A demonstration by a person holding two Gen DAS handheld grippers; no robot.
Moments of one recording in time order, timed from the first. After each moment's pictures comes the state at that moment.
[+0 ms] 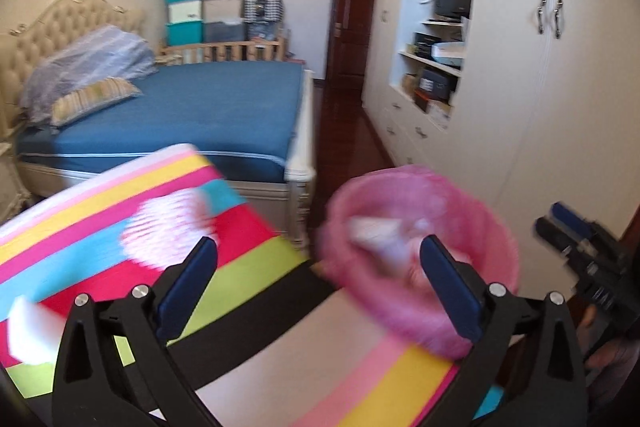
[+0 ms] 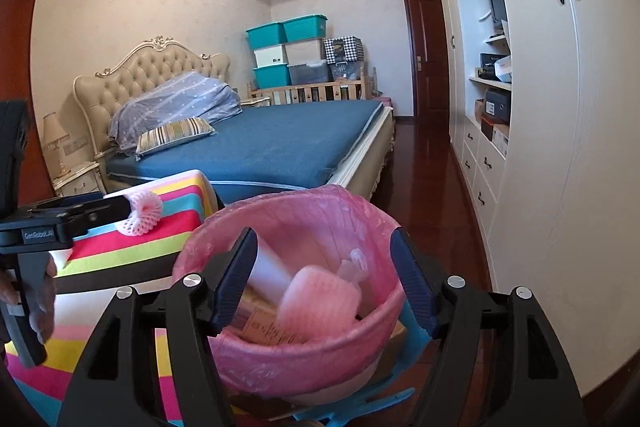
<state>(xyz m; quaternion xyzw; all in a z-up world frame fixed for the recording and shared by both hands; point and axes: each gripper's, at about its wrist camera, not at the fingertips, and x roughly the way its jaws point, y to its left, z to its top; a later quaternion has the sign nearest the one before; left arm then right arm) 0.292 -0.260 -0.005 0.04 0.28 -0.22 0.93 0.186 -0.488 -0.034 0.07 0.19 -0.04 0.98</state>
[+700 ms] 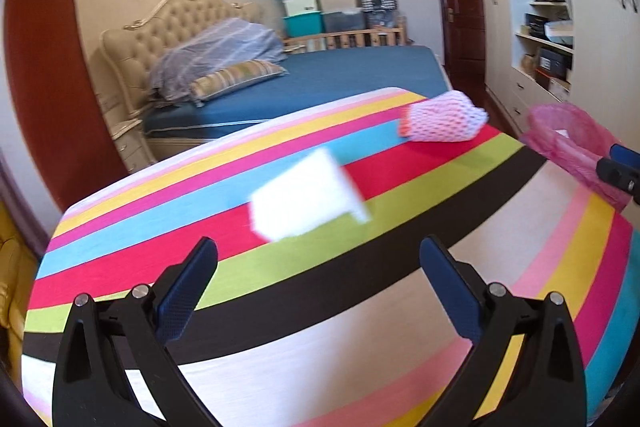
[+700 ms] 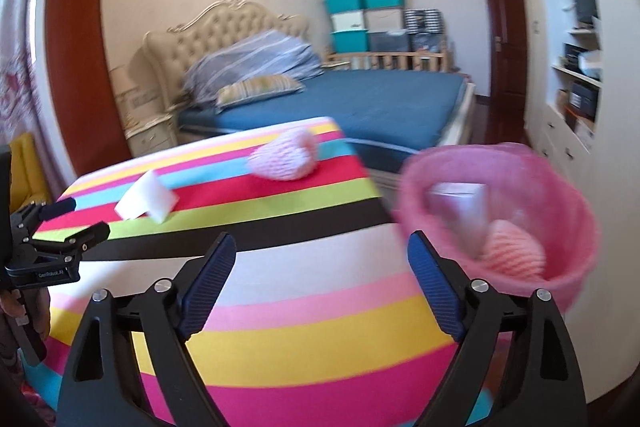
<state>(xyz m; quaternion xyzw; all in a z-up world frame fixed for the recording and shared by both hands) 0.202 -0.029 -0.036 0.09 0.28 0.00 0.95 0.195 -0.295 -0.049 0.03 0.25 0.10 0.96</state>
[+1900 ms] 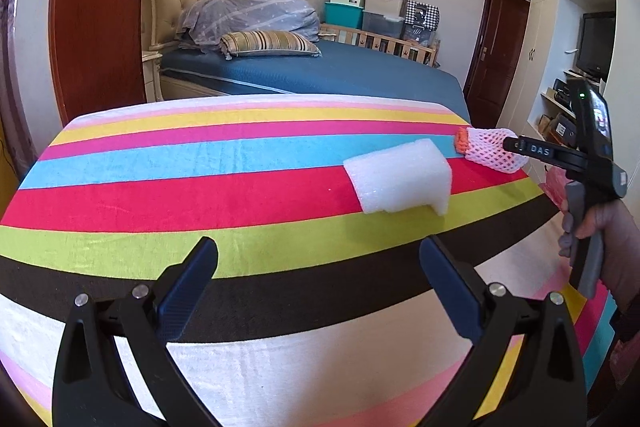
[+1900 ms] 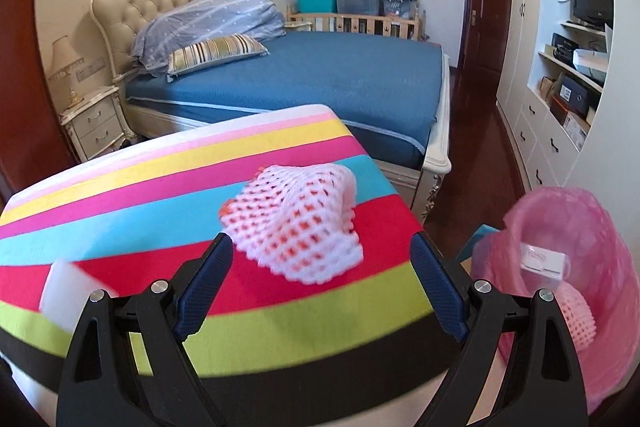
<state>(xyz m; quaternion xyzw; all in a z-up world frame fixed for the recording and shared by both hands) 0.194 0.062 -0.041 -0.06 0.31 0.01 0.95 0.382 -0.221 -0.046 0.02 0.33 0.00 0.94</state>
